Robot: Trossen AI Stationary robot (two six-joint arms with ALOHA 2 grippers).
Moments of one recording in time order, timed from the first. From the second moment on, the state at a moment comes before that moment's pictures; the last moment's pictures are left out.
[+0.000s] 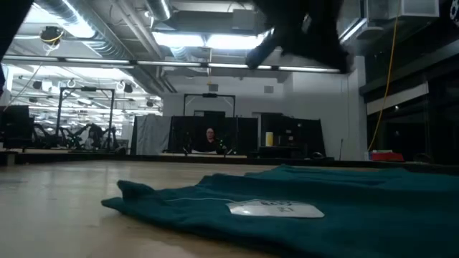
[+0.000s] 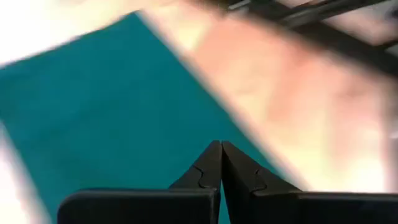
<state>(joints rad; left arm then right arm) -0.28 2.15 1.76 -0.38 -0.43 -0.65 1.16 1.04 0.92 0.13 0.87 0.59</state>
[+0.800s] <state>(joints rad) 0.12 2.24 1.66 -0.31 -0.02 -0.32 1.17 1.04 0.92 0.18 1.03 0.43</state>
